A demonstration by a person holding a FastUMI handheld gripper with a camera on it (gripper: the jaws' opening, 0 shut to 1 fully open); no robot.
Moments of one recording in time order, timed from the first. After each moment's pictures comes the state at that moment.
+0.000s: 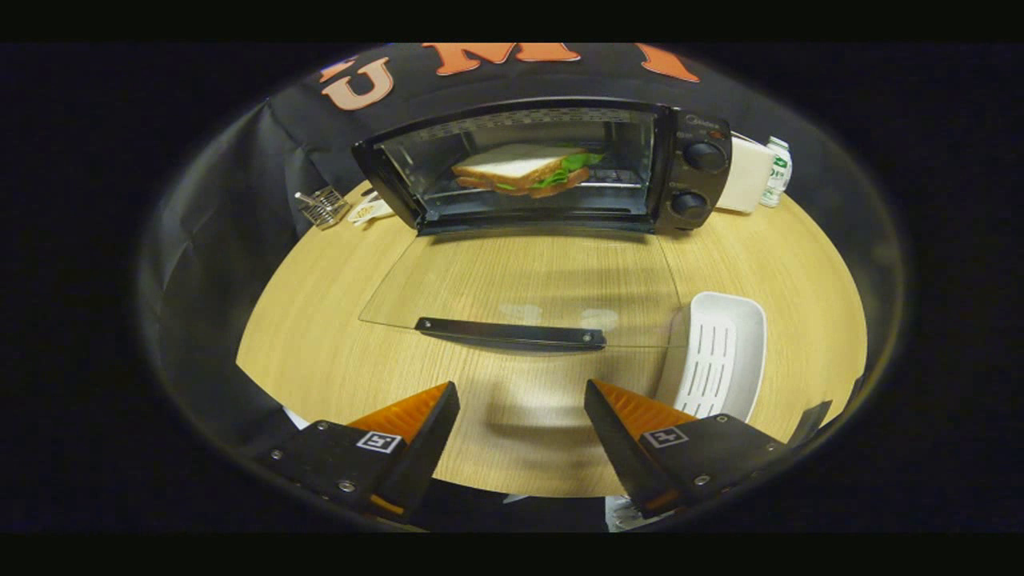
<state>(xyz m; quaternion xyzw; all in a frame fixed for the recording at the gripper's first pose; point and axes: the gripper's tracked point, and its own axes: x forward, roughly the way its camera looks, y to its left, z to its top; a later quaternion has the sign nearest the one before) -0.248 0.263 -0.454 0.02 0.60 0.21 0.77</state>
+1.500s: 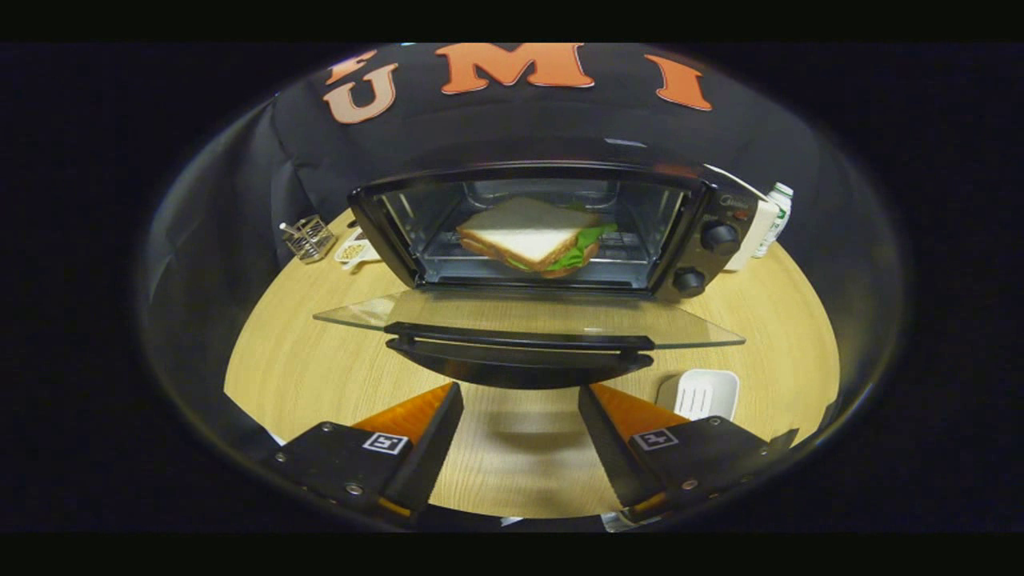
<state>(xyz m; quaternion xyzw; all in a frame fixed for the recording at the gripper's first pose) -0.166 0.294 -0.410 0.00 0.54 0.18 0.82</state>
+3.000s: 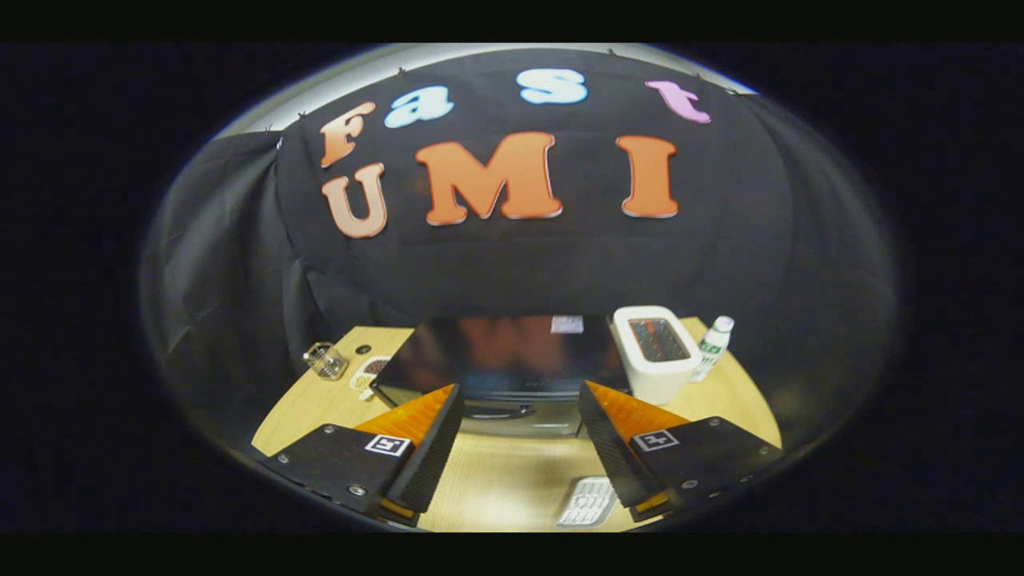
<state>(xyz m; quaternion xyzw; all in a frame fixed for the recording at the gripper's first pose) -0.011 0.221 -0.199 0.05 0.31 0.16 0.93</state>
